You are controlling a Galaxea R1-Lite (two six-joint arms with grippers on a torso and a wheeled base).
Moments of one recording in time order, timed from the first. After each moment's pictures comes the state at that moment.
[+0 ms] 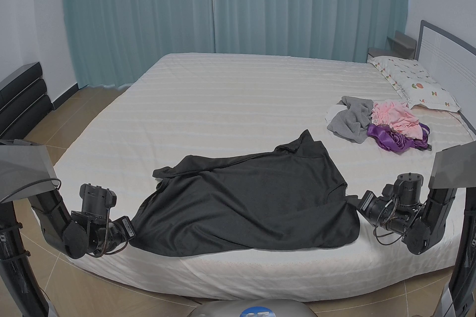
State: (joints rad) left arm -0.13 2.09 -0.43 -0.79 0.14 -0.63; right arm 0.13 2.26 -0.39 -1.40 0.21 0.77
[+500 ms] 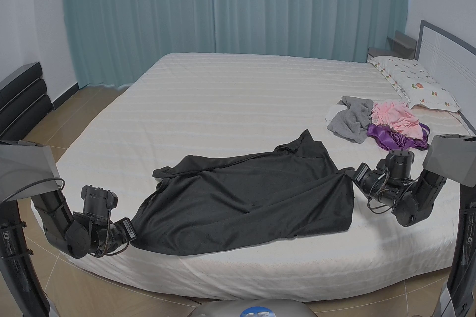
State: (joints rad) left arm -0.11 2.12 -0.44 -0.79 0.12 -0.64; right arm 0.09 2.33 -0.74 -1.22 0.20 0.78
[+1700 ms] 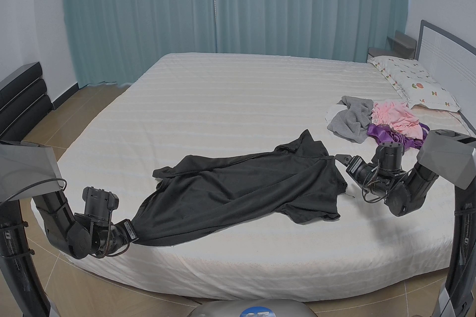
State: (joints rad) left arm -0.11 2.14 -0.44 -0.79 0.12 -0.65; right arm 0.11 2.38 -0.93 -1.06 0.09 0.78
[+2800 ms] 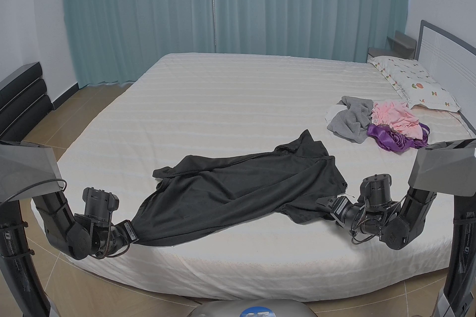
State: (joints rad) left arm -0.12 2.13 -0.43 -0.79 0.12 -0.65; right arm 0.28 2.31 -0.59 -1.08 0.08 0.94
